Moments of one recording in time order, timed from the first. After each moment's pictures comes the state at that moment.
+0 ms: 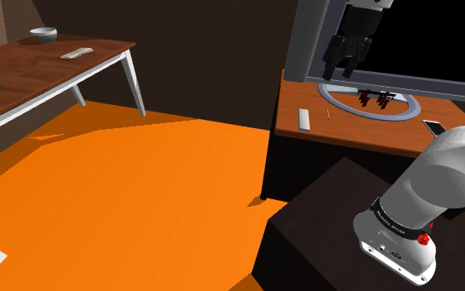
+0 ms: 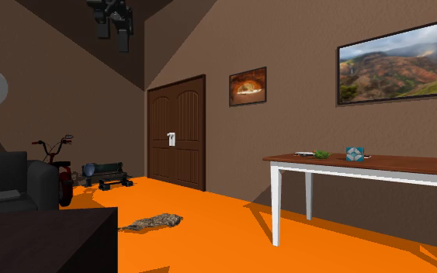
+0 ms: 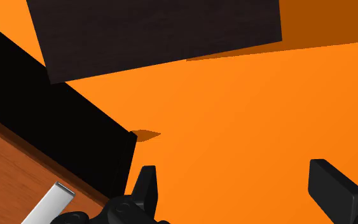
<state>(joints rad) -0.01 -0.77 -0.06 -2.40 0.09 1.62 0.06</state>
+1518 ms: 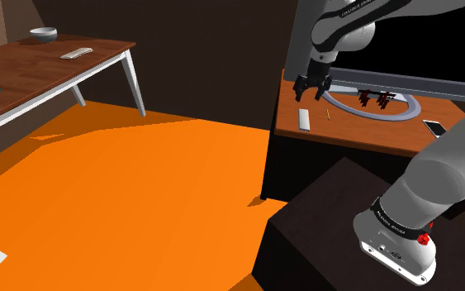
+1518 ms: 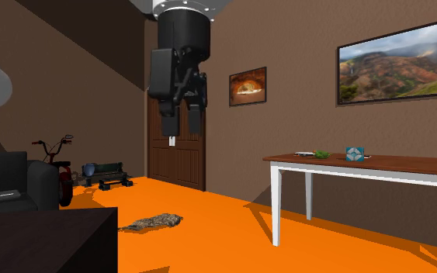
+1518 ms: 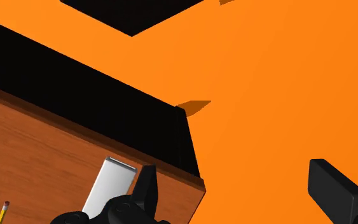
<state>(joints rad) -0.13 -0.14 -0.20 -2.35 0.04 2.20 0.03</state>
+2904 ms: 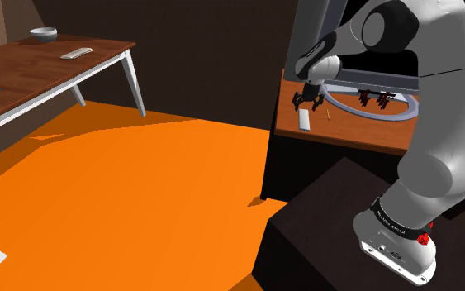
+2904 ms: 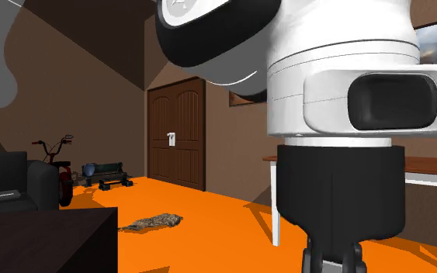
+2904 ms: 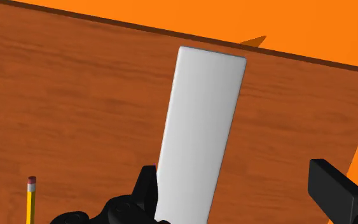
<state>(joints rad) -0.31 0.61 -0.26 -1.82 0.21 2.40 -0.02</state>
